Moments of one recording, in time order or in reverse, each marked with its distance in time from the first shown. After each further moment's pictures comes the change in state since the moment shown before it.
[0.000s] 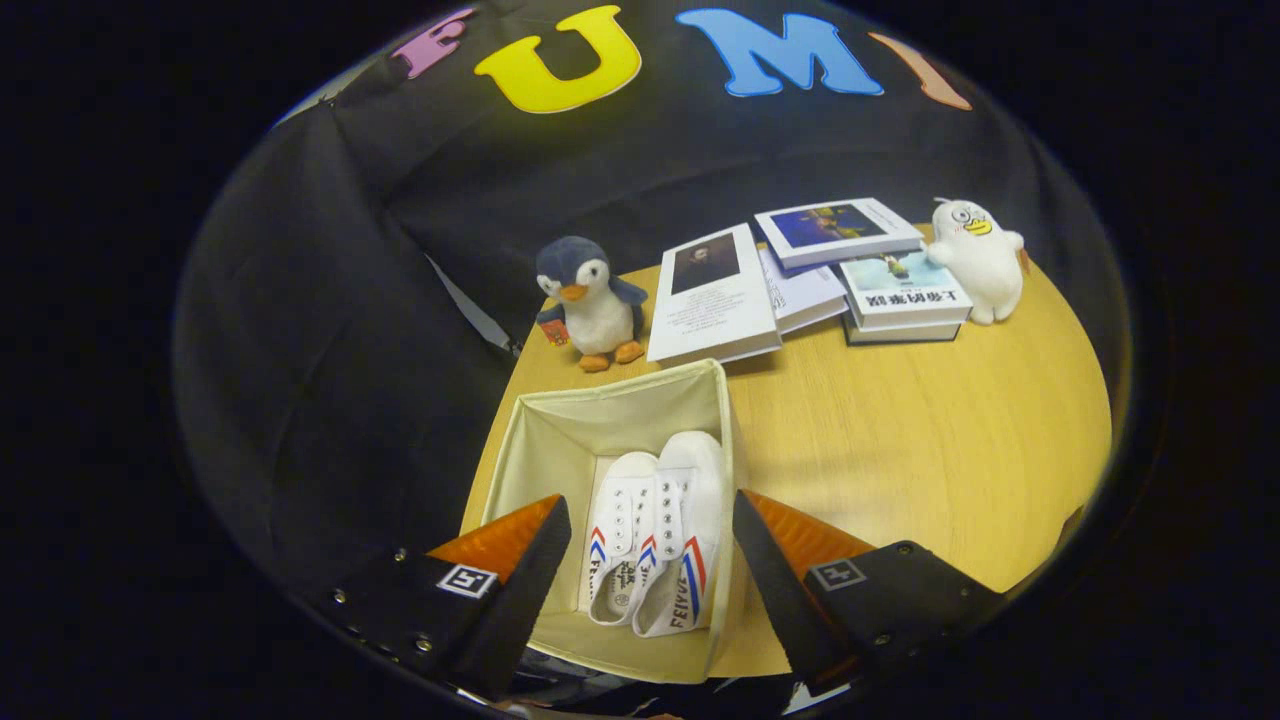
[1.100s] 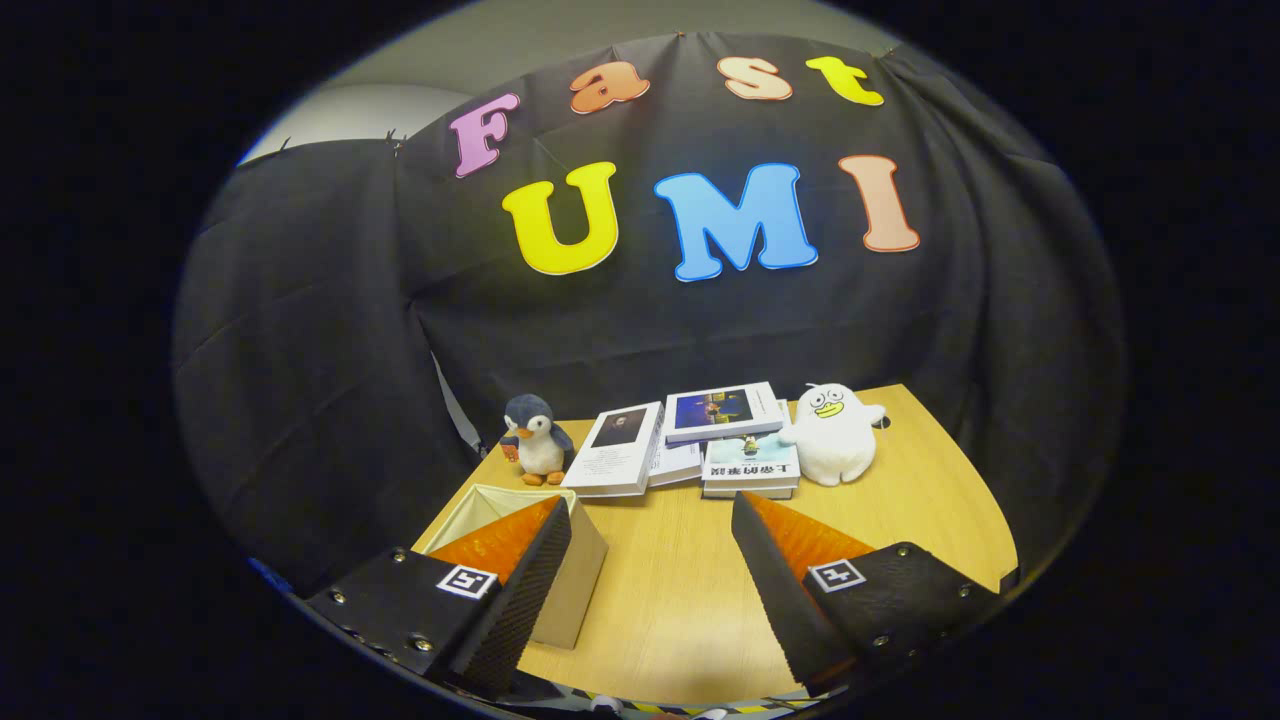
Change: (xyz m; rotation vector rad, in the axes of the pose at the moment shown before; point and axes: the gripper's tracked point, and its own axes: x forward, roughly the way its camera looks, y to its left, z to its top) arm -0.206 -0.125 0.074 -0.156 -0.435 -0.078
